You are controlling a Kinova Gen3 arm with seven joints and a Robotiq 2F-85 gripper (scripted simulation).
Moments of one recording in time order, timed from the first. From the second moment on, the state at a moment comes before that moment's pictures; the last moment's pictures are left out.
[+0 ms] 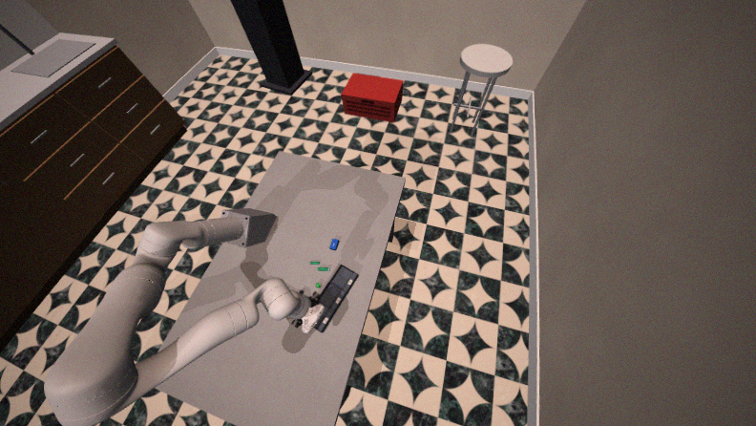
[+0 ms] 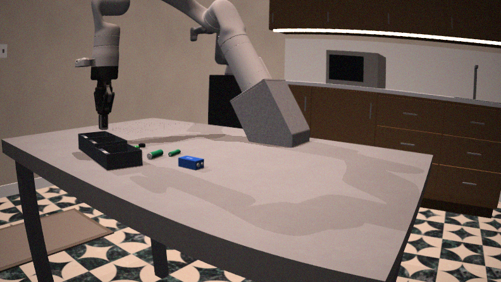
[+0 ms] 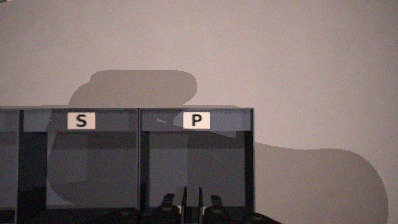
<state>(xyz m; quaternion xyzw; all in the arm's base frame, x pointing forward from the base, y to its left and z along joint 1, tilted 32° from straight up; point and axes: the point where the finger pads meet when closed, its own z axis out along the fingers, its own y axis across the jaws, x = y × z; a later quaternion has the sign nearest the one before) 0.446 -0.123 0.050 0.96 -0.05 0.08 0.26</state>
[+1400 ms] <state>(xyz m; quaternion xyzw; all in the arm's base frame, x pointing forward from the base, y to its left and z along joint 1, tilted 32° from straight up) 0.446 -0.140 0.021 0.96 -0.05 0.08 0.26</state>
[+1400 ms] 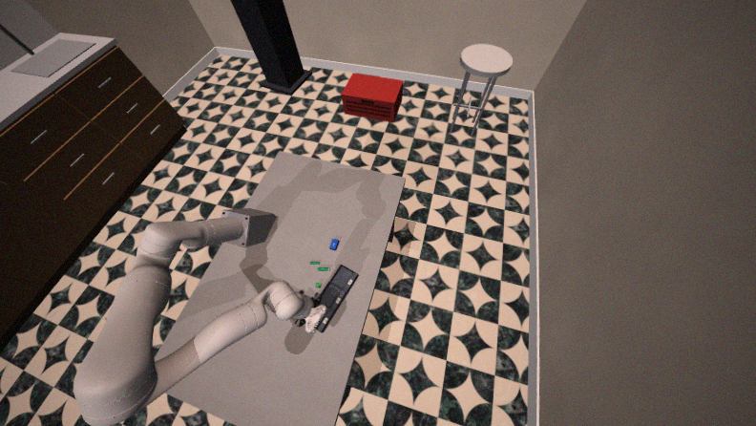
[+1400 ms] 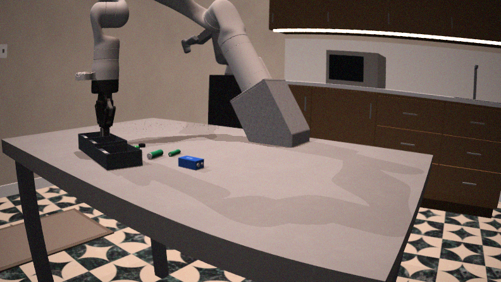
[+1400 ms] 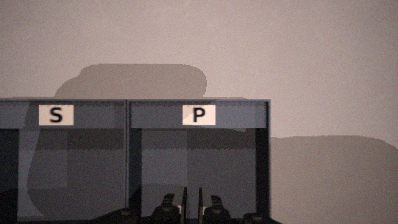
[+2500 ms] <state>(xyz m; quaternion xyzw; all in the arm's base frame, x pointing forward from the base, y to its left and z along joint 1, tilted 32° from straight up) 0.443 -0.133 0.029 0.96 -0.05 0.07 0.26</state>
